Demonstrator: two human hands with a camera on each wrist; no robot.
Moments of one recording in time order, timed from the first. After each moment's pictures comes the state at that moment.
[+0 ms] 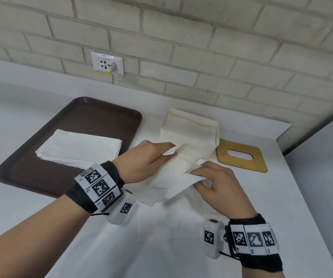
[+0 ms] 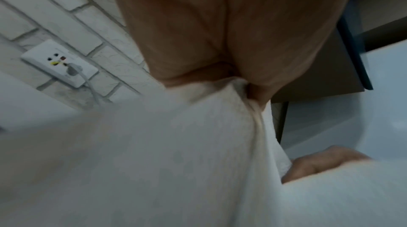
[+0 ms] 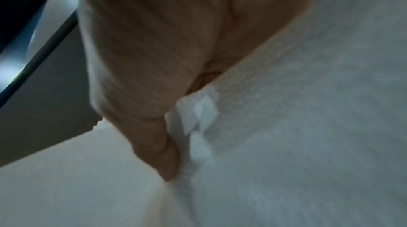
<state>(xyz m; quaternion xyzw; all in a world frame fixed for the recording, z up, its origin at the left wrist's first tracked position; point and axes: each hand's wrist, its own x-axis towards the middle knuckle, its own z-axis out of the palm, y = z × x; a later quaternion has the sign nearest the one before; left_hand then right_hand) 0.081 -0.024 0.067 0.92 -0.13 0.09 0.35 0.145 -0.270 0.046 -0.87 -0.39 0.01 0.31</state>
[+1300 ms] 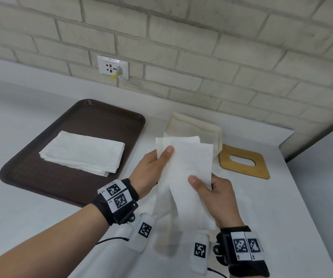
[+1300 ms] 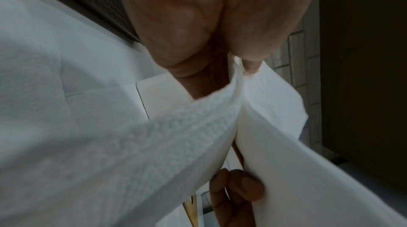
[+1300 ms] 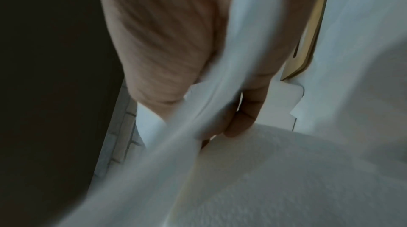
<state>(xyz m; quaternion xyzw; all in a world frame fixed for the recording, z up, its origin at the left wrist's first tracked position) 0.089 -0.055 0.026 0.61 0.14 0.04 0.78 0.127 -0.249 0.032 -0.80 -0.13 0.12 0.58</state>
